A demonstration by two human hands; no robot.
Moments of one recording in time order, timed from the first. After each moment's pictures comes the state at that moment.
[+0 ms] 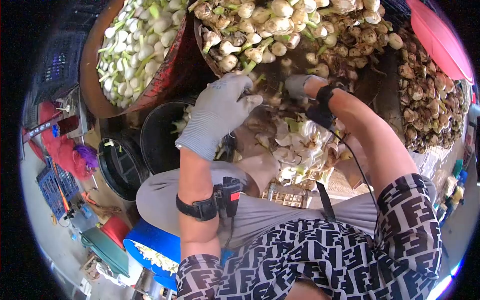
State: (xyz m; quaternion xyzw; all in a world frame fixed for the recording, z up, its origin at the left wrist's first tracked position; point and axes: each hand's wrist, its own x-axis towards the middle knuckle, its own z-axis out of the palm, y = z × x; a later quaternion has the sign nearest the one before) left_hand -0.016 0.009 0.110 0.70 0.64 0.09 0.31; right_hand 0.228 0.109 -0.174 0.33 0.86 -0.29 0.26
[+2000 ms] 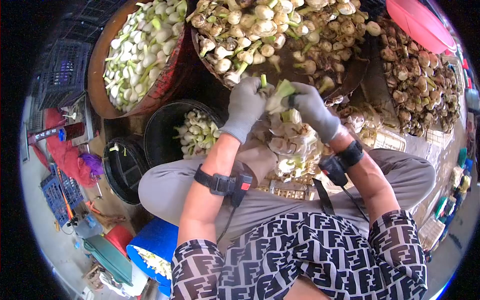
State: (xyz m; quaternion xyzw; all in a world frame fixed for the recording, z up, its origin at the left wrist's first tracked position) left_hand 0.045 -0.018 0.059 0.62 0.69 0.21 0.31; right_hand 0.216 -0.005 0.059 0.49 0.47 -0.69 -0.25
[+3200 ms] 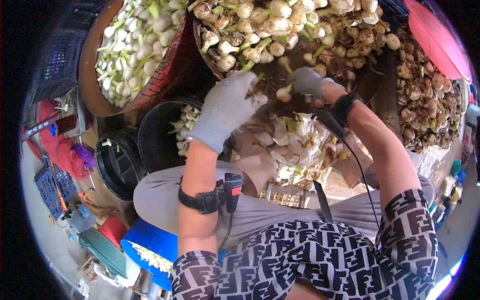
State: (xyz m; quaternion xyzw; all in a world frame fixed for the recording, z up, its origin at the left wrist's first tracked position) left_hand -0.007 0.011 0.090 0.70 0.63 0.09 0.33; right_hand 0.212 0.112 -0.062 0.40 0.82 -0.35 0.21
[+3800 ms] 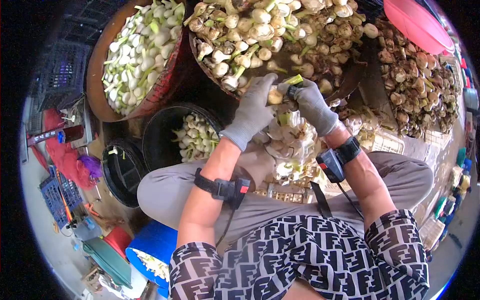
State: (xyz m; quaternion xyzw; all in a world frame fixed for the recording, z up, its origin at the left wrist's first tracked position) left_hand 0.058 -0.019 0.060 0.70 0.57 0.28 0.32; right_hand 0.213 0.010 0.073 0.54 0.40 -0.68 -0.28
